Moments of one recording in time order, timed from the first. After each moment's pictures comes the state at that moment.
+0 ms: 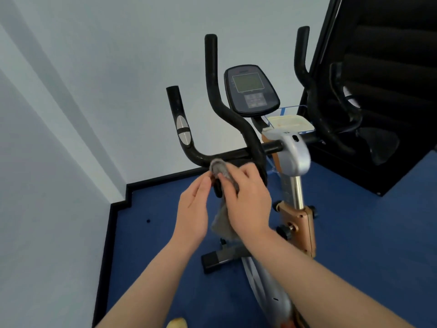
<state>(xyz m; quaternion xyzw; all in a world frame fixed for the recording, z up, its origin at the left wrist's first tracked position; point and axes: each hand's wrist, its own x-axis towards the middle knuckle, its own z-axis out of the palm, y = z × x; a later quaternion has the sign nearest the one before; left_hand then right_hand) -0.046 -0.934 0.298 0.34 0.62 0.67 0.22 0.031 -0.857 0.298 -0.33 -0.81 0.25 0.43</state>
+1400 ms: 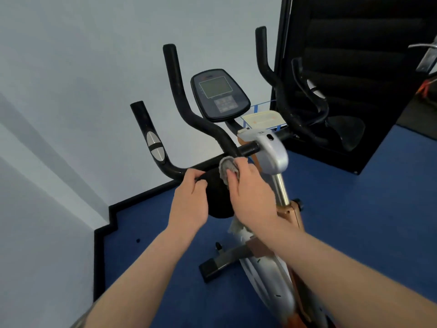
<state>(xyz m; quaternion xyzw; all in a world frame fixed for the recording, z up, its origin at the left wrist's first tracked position) -0.068 -0.883 0.302 0.37 0.74 0.52 0.21 0.045 -0.818 0.307 -0.45 -0.81 0.22 0.31</state>
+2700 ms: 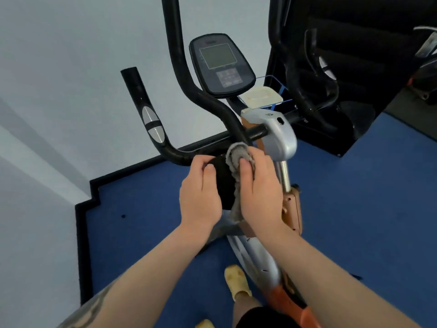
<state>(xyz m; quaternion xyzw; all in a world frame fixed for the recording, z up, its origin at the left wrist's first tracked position) -0.057 -0.885 0.297 0.35 0.70 0.58 0.21 0.039 -0.835 0.303 -0.46 -0.75 0.27 0.39</state>
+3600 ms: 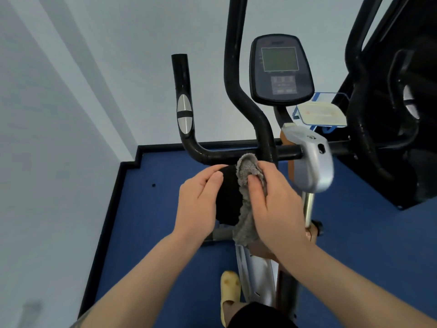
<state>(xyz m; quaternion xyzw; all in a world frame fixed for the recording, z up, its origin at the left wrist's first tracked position) -0.042 -0.884 0.296 0.27 0.67 0.66 0.19 0.062 -0.788 0.306 -0.27 -0.85 0.34 0.29</state>
